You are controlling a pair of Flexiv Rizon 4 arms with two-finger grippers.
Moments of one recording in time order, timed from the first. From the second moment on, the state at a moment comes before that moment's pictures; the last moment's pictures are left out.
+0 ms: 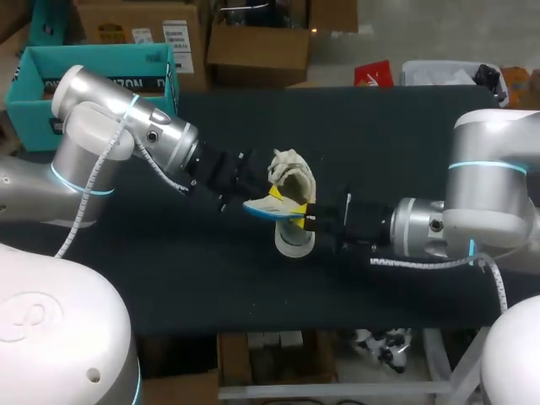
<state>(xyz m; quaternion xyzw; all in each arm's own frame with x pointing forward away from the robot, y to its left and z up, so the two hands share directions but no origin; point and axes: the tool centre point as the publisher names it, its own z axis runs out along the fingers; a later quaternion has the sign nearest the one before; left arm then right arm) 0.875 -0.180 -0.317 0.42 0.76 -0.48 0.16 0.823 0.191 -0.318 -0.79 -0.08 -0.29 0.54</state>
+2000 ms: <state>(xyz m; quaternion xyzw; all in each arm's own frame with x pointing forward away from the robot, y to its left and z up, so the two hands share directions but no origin) 0.867 -0.184 -0.320 0.42 0.74 -0.51 0.15 0.852 0.172 -0.346 -0.77 -0.06 -0.30 0.56</state>
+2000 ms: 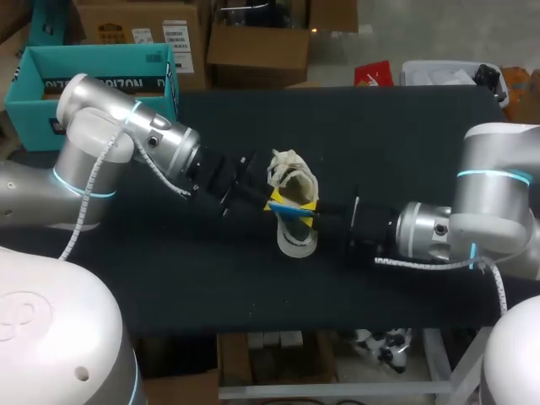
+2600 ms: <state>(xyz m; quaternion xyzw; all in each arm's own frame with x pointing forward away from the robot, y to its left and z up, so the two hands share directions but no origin) 0.869 -0.184 -0.326 0.42 0.74 -0.50 0.15 0.830 0.185 -0.323 -0.80 -0.07 -0.30 0.52</state>
